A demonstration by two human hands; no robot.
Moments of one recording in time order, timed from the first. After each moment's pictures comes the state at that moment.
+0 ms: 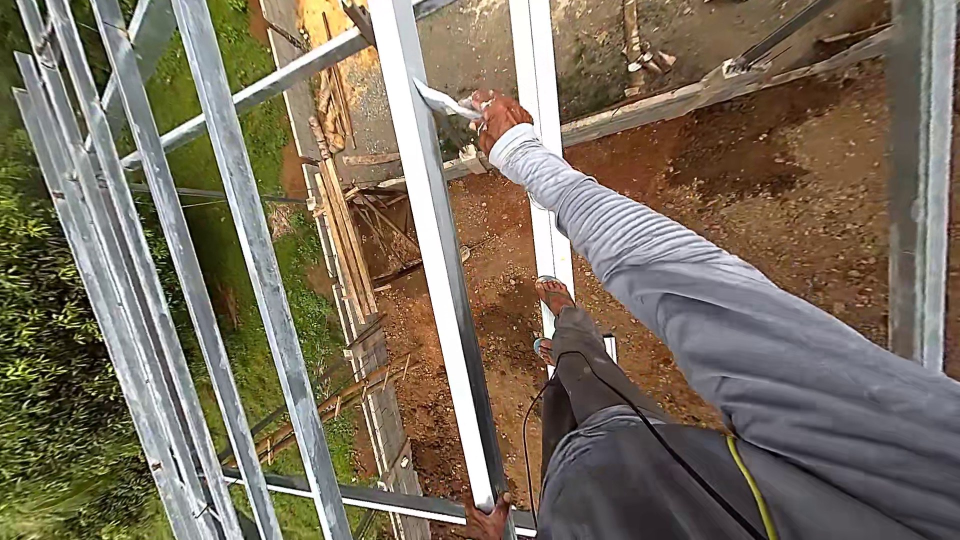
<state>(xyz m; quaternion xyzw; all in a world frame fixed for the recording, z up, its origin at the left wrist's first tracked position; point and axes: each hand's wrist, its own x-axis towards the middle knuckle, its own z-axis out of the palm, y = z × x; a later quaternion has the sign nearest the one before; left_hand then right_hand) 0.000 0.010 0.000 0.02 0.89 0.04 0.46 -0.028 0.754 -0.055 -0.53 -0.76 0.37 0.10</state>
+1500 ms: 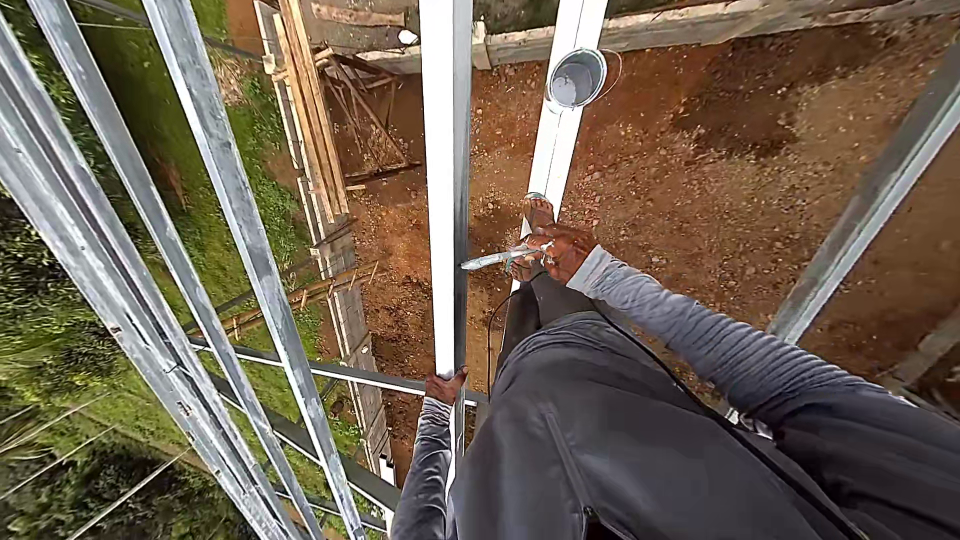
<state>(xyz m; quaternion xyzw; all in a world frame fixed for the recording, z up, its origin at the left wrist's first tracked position) 0.006 0.005 0.000 0.03 0.88 0.04 0.47 0.165 0.393 -0.079 -0.28 -0.83 0.48 0.00</state>
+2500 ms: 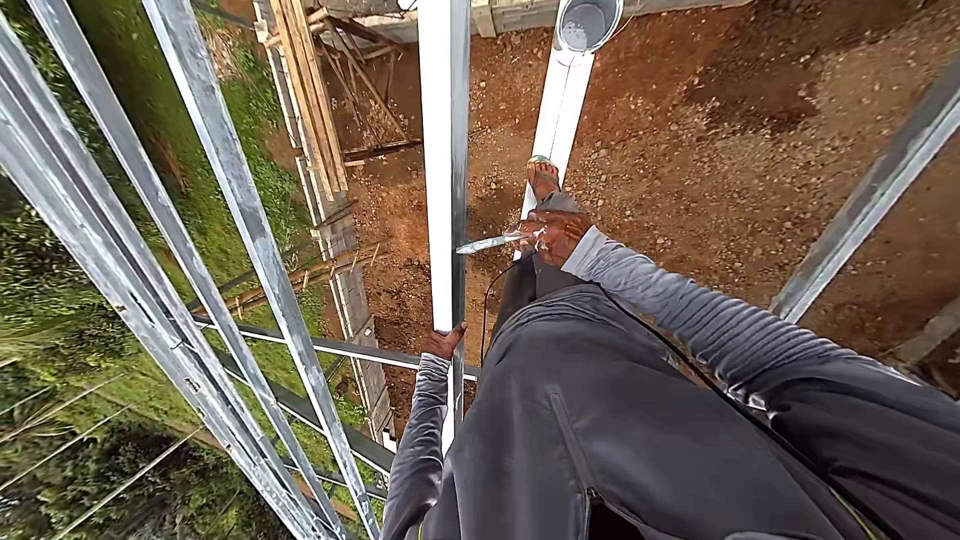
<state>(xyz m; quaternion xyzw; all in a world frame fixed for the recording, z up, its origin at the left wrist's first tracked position) 0.005 -0.009 -0.010 0.06 0.88 0.11 0.46 0.181 0.323 -0.062 -0.25 -0.85 0.46 0.01</state>
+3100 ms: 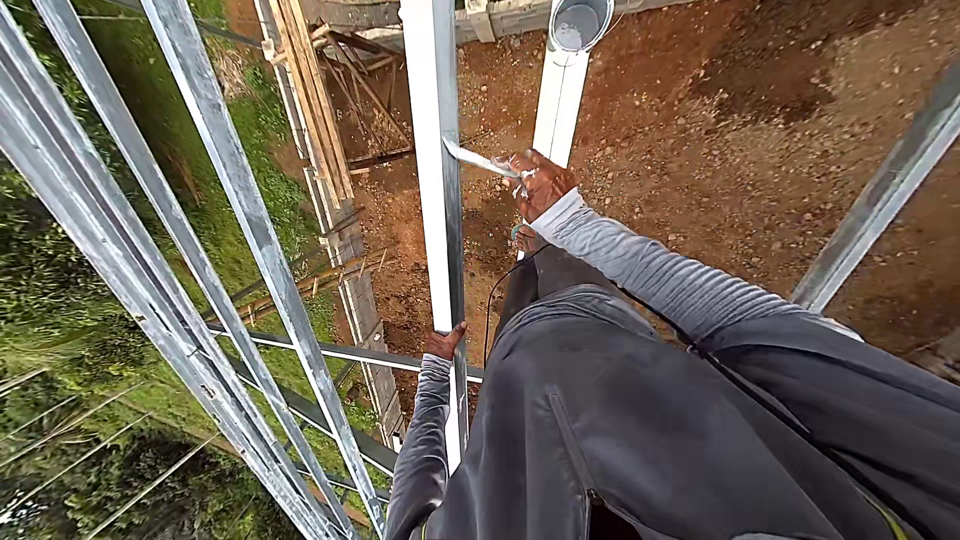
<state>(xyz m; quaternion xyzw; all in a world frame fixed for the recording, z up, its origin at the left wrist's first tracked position) 0.008 -0.005 -0.007 0.05 0.88 0.12 0.45 0.126 0.372 -0.035 -0.43 -0.78 0.45 0.08</state>
